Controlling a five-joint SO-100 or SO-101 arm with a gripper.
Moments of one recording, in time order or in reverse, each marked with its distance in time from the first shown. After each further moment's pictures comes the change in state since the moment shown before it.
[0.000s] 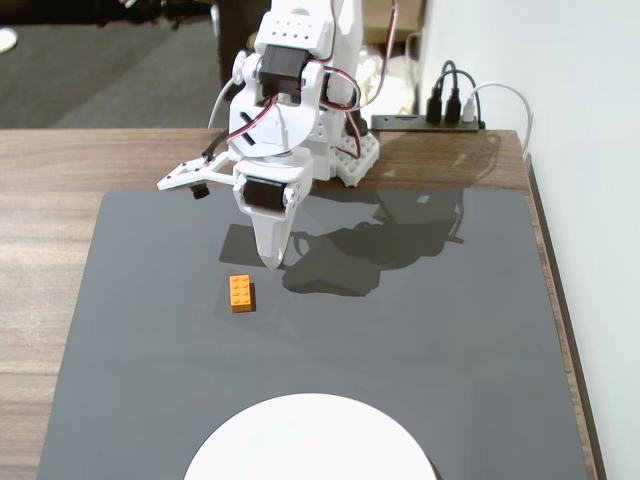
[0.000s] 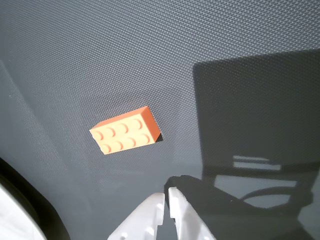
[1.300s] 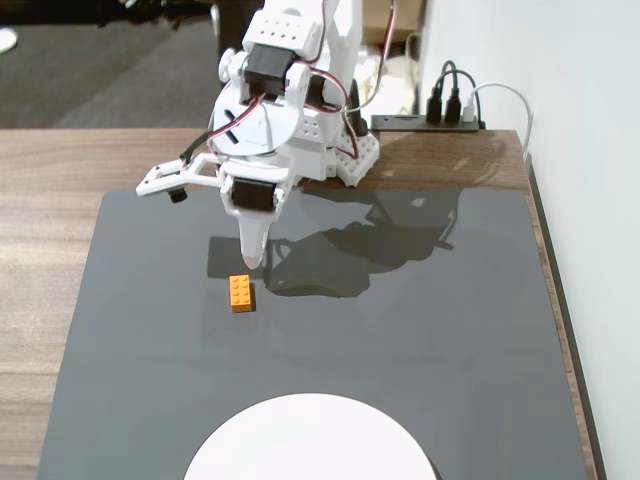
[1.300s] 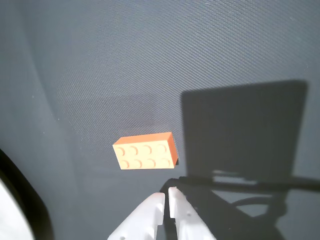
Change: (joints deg) arm 4.7 -3.6 -3.1 -1.0 -17.0
